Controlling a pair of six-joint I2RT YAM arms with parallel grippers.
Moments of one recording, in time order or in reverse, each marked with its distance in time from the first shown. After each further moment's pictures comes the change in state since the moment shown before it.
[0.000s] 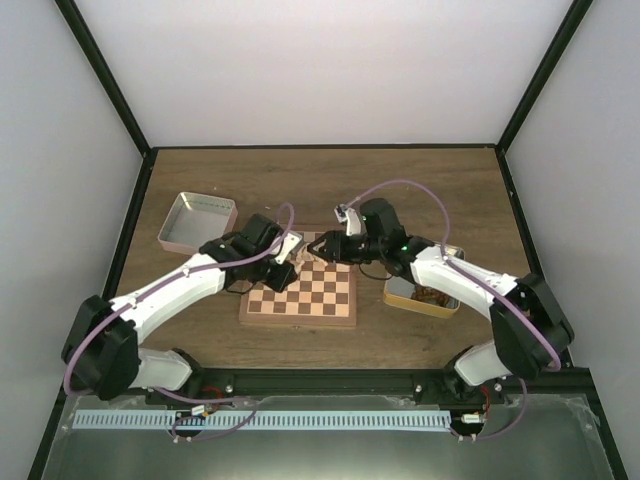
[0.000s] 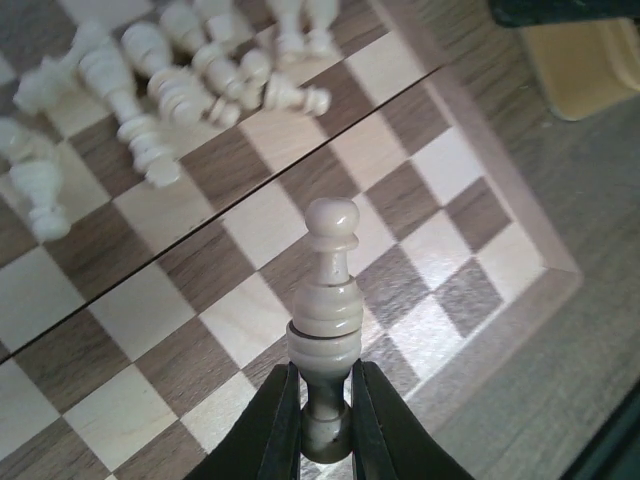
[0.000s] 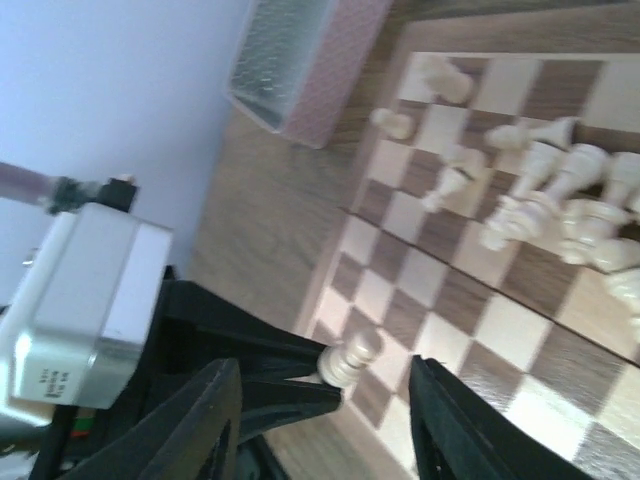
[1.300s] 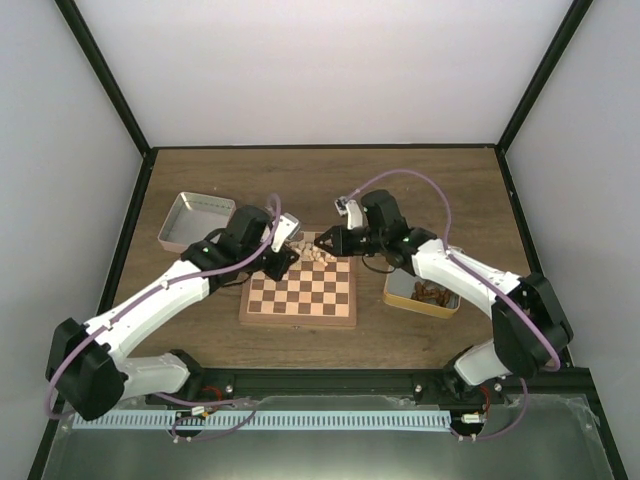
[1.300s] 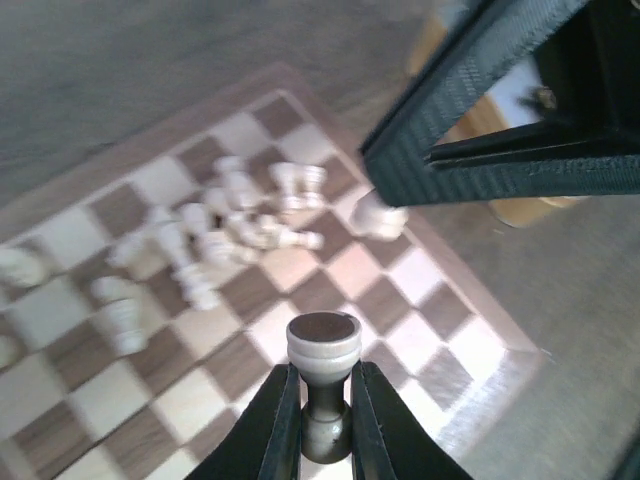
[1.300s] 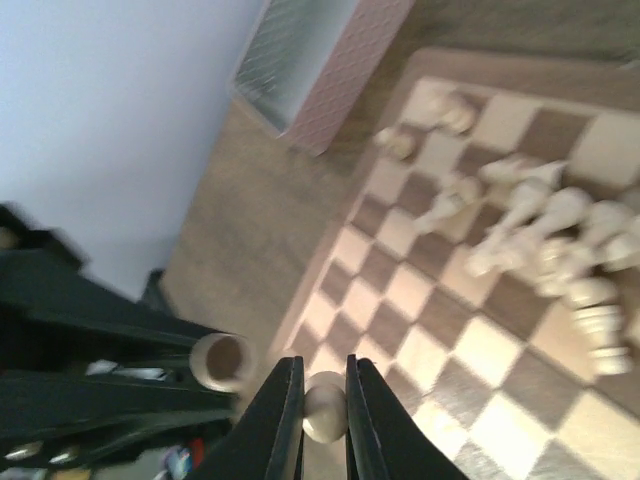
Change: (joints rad) left arm 0.000 -0.132 0.028 0.100 0.037 0.071; right arm -0.031 -0.010 0.061 -0.073 -0.071 -0.132
